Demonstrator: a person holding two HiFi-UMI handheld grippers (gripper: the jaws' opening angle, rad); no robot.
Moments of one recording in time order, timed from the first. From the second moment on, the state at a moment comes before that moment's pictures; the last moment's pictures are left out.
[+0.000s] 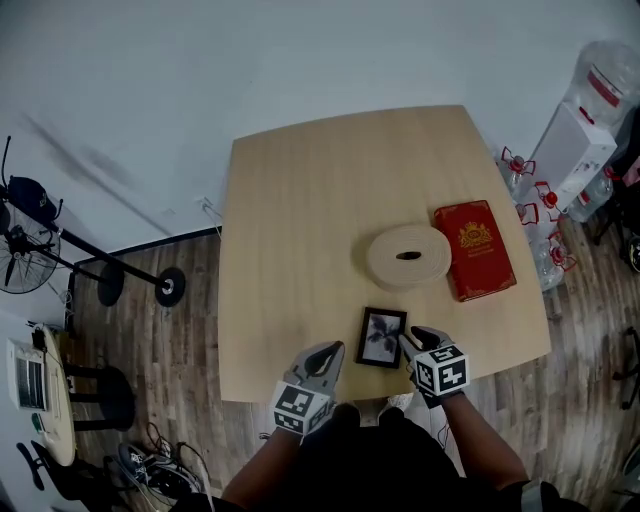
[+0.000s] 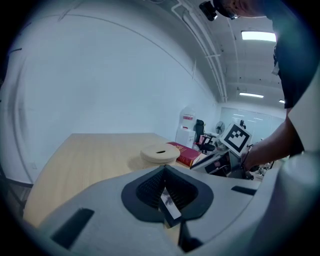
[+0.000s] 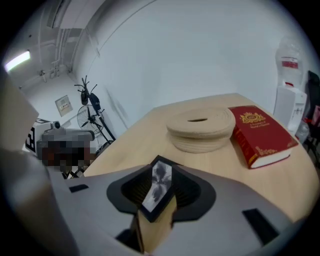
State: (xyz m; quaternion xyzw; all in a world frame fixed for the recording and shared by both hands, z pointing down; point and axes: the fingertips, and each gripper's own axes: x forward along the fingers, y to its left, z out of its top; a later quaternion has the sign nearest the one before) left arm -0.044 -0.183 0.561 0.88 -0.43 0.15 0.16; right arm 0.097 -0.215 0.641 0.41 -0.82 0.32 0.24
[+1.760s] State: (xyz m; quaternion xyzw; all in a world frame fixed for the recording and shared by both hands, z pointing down) left arm -0.094 -0.199 0.577 0.89 -0.41 0.15 0.15; right arm 0.098 -0.208 0.735 0.51 -0.68 0.46 0.28
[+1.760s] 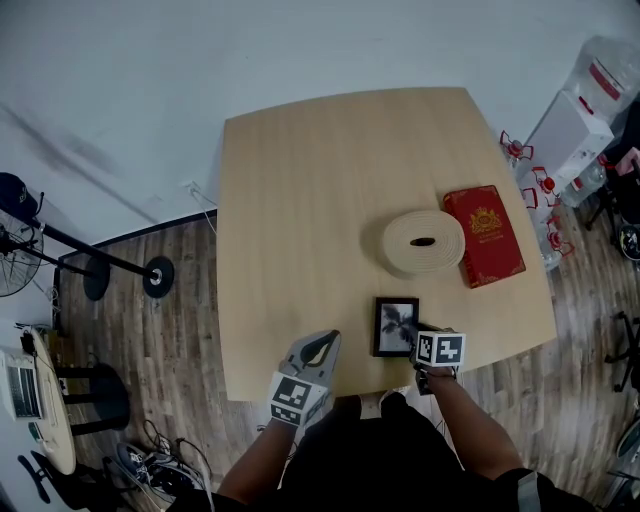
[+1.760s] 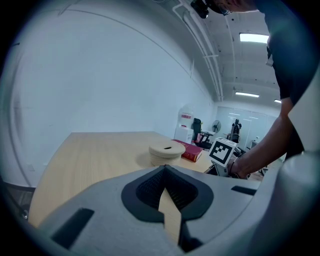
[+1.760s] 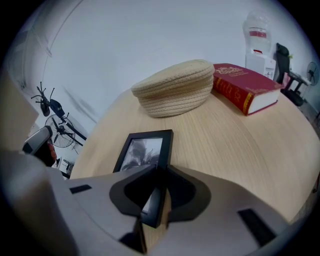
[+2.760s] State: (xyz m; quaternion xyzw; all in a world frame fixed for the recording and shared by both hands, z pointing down) left arm -0.070 -0.189 0.568 0.89 -0.41 0.15 0.14; right arm 0.129 -0.246 0.620 0.53 -0.79 0.25 0.18
